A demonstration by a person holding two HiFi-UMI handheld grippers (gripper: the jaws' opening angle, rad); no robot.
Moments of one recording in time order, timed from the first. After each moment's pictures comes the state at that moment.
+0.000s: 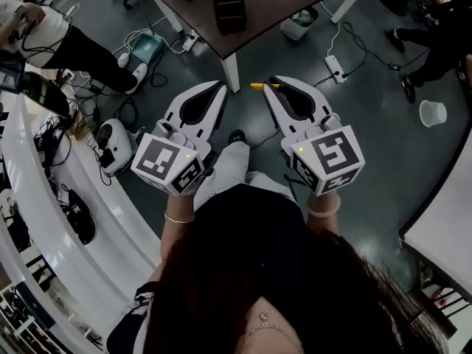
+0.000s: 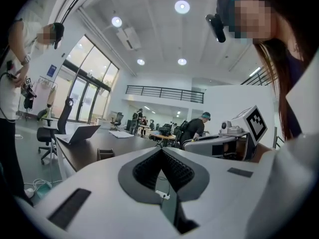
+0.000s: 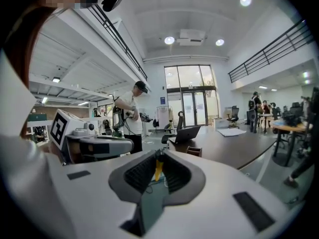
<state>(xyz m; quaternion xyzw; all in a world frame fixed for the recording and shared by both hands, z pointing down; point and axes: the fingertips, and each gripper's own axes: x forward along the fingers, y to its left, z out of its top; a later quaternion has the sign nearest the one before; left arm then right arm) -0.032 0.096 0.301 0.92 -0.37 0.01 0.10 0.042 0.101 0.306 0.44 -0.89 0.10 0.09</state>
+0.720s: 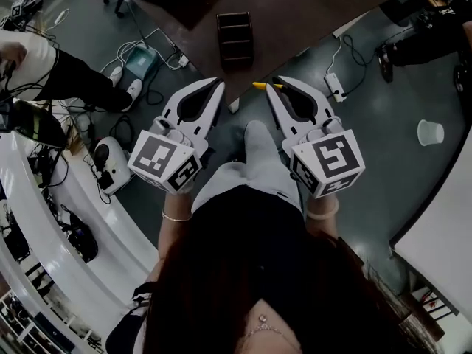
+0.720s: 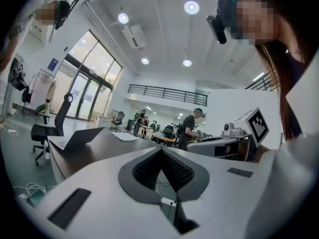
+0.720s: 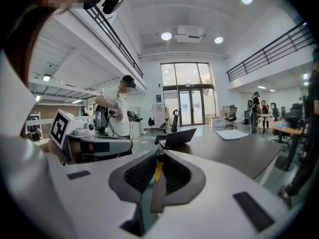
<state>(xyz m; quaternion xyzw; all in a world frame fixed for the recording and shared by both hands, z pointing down) -0.050 -0.093 0.298 0.92 -0.37 0.00 0.12 0.032 -0.083 0.301 0.45 -0.88 0.10 0.11</state>
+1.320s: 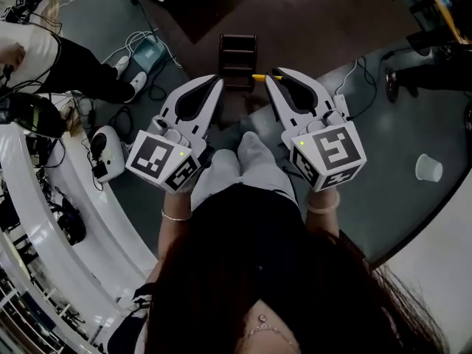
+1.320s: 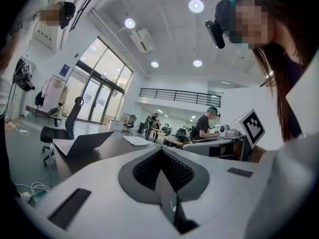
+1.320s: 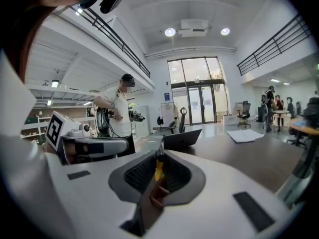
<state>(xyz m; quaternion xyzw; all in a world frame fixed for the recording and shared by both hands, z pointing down) -0.030 -0.201 0.303 0.89 -0.44 -0.02 0.13 0.052 -0.214 0.311 0.39 -0.91 0.10 0.11</state>
